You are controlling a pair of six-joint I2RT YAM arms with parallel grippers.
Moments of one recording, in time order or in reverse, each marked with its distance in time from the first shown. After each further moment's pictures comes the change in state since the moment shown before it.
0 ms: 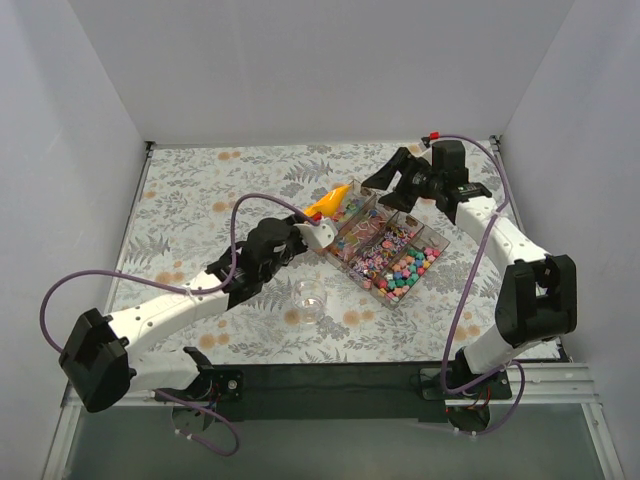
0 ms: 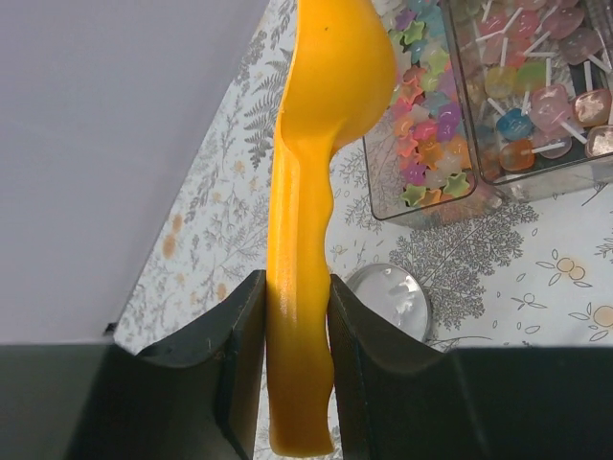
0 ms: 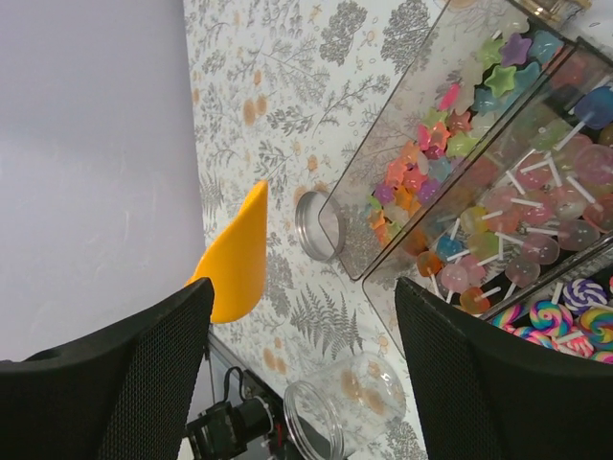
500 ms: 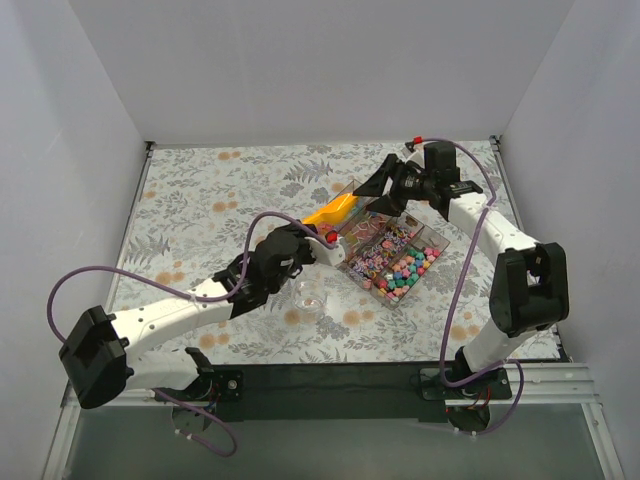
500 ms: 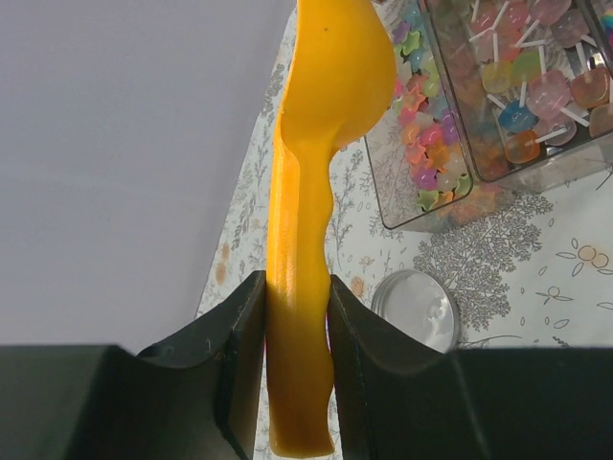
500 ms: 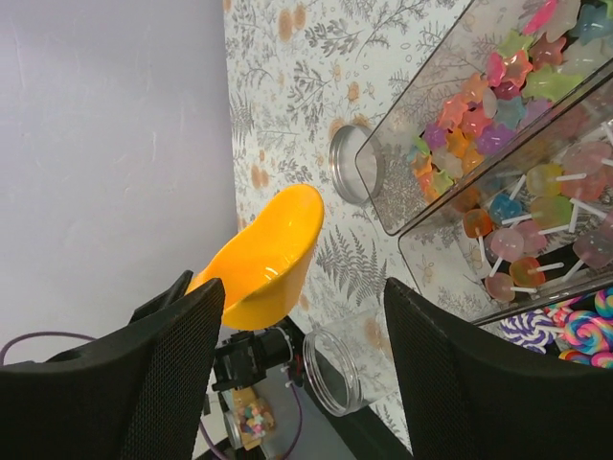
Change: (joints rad) left arm -0.116 -0.003 -0.037 0.067 -0.087 0.190; right arm 0.001 0.071 0.023 0.000 -0.211 -0.007
